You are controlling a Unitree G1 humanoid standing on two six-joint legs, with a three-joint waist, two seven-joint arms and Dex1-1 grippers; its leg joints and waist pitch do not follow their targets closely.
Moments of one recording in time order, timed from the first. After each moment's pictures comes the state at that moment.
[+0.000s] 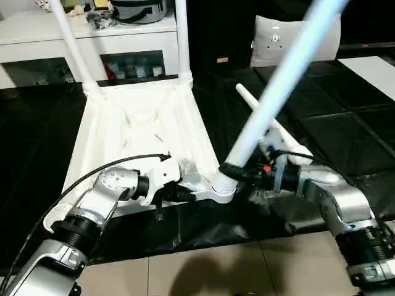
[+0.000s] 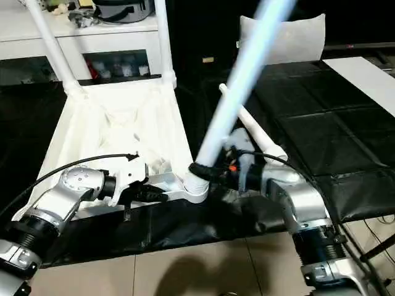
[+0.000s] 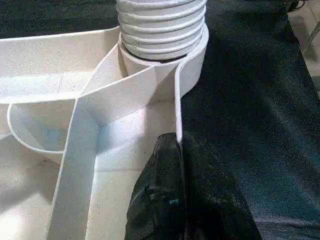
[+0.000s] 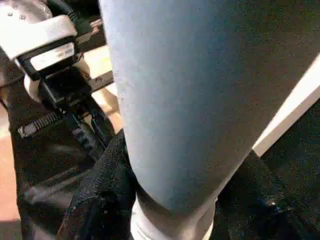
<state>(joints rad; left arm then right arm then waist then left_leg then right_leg) -0.52 0.43 -0.35 0.53 -0.02 0.04 -1.15 -0.43 -0.41 0.18 0.20 0.30 0.42 0.97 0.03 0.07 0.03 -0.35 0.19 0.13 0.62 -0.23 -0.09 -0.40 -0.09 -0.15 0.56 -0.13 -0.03</state>
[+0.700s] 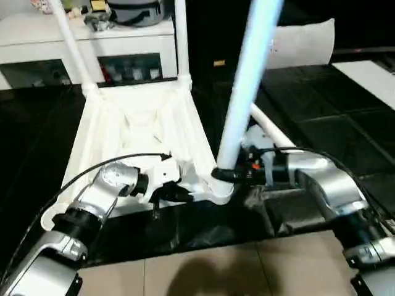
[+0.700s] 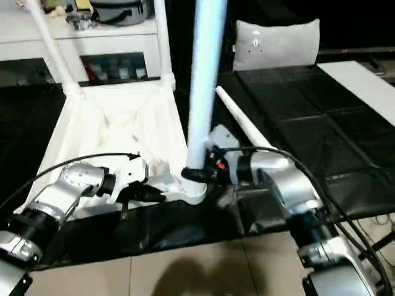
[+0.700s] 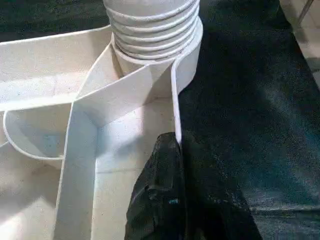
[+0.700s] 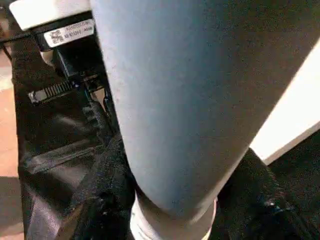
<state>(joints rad) -0.59 0.44 -0.38 0.63 0.02 -0.02 -1.21 -0.55 -0.42 0.29 0.29 0.22 0.41 1.05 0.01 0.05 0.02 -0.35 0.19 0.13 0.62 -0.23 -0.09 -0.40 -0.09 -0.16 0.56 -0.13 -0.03</state>
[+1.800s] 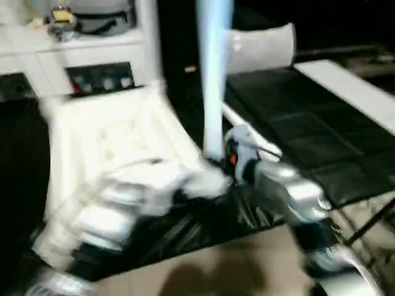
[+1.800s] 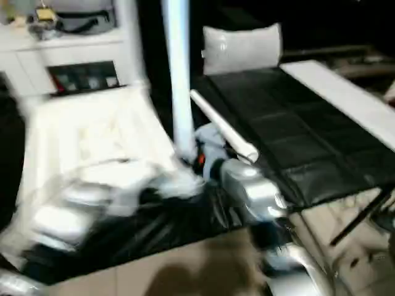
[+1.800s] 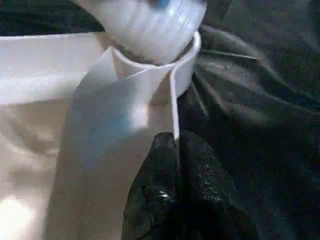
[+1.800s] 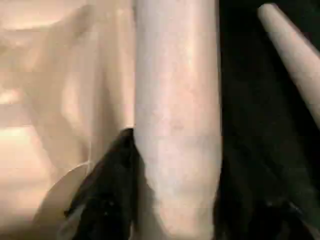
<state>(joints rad) -0.33 0.11 -0.30 0.11 0.10 0.64 -0.68 -0.60 -0.06 0.10 0.46 0.10 0.53 0.30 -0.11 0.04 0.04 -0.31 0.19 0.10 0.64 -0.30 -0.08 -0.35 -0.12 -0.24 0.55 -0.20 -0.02</state>
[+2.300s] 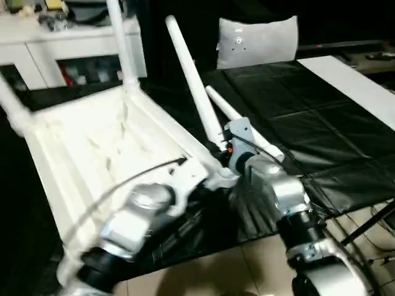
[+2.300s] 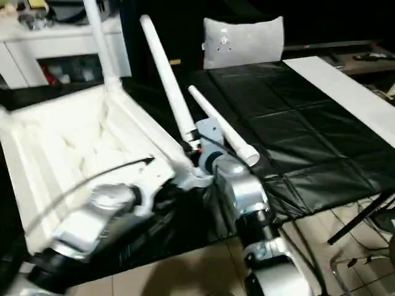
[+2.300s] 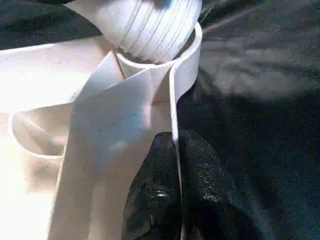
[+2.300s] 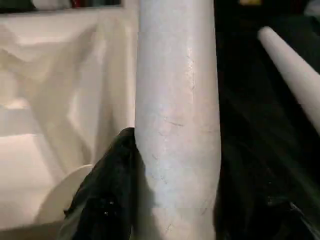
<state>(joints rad) -0.34 0.28 -0.35 0.03 0.11 0.57 -0.70 -0.56 -0.01 0.08 0.43 0.10 0.36 0.31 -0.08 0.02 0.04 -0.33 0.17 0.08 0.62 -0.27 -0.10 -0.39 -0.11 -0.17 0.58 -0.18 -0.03</state>
